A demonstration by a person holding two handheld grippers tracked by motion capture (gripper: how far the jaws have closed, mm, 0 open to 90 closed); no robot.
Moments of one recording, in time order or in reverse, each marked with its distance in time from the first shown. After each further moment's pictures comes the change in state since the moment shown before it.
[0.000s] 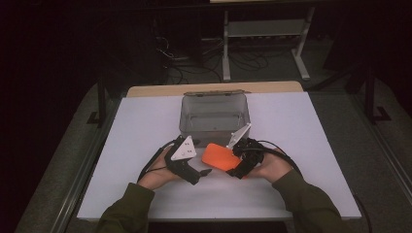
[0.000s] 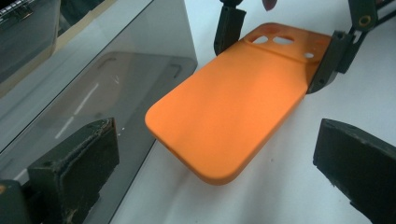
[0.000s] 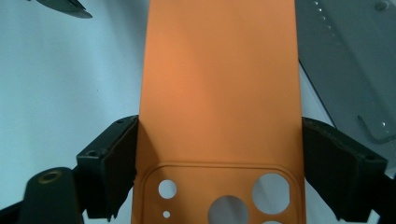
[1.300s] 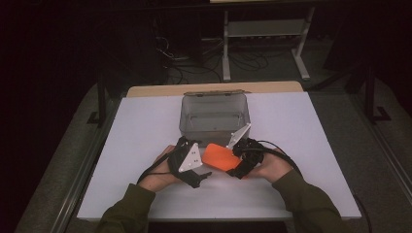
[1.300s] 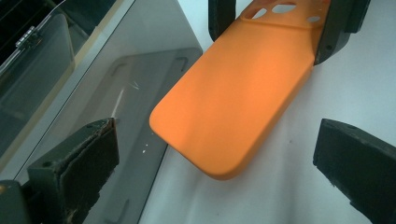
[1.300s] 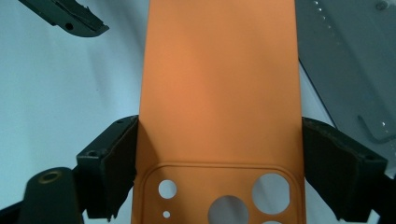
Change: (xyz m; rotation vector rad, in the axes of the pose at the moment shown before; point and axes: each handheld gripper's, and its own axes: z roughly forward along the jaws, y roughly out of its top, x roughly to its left) left arm -0.014 0.002 0.005 0.065 0.092 0.209; right arm 0.000 0.000 0.000 0.004 -0.001 -0.003
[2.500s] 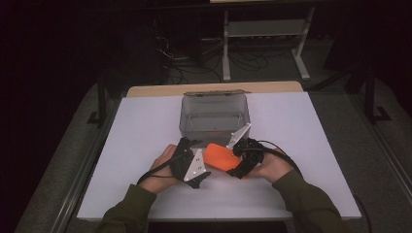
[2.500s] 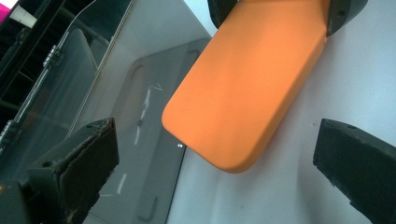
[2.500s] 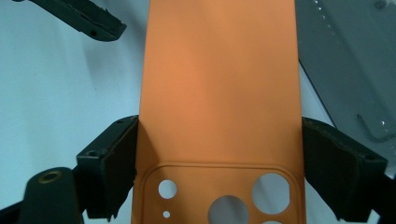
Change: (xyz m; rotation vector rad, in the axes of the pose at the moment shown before) left arm -0.010 0.001 0.004 0.050 0.096 0.170; right arm 0.000 0.000 0.000 0.001 -0.001 0.009
